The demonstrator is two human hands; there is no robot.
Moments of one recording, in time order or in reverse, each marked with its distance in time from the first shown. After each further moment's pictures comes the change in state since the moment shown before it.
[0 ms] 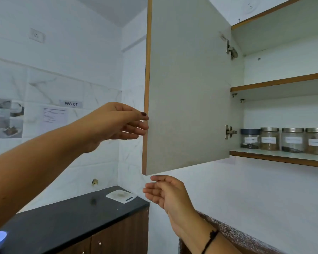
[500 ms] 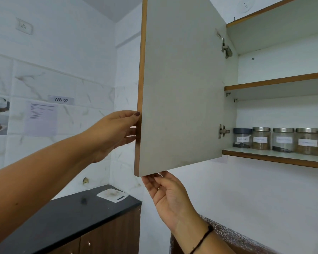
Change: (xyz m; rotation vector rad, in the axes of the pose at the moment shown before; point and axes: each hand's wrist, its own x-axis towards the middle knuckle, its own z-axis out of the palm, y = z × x) left_hand 0.028 -0.037 0.029 -0.175 -0.022 0.006; right_hand 0.005 -0.008 -0.013 0.616 -0.129 0.070
